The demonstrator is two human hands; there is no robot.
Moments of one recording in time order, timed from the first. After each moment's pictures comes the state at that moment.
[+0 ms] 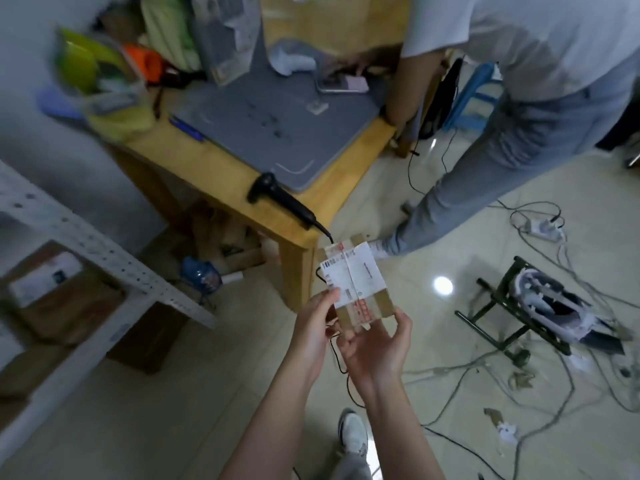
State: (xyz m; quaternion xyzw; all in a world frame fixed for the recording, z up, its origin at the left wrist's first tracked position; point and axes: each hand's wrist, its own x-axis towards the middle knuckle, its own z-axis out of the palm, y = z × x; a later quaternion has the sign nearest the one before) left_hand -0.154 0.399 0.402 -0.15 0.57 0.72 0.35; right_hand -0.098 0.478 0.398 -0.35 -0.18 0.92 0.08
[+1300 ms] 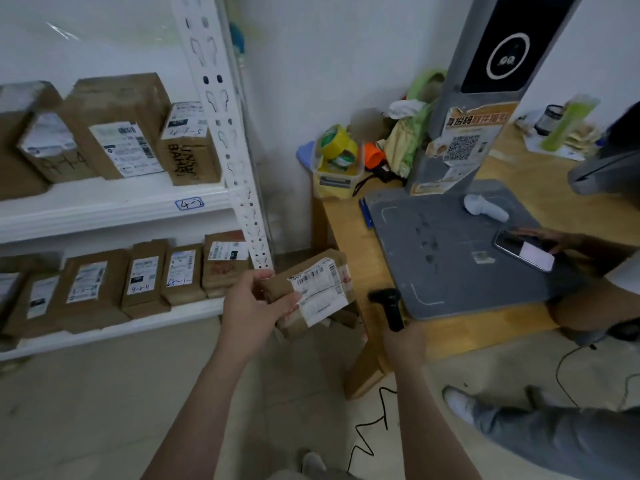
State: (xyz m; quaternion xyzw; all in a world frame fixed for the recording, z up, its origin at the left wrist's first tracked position) left_hand -0.231 0.269 0.571 -0.30 0.75 0.57 -0.14; right_hand -0.343 0.489 0.428 -0.19 -0.86 0.45 -0.13
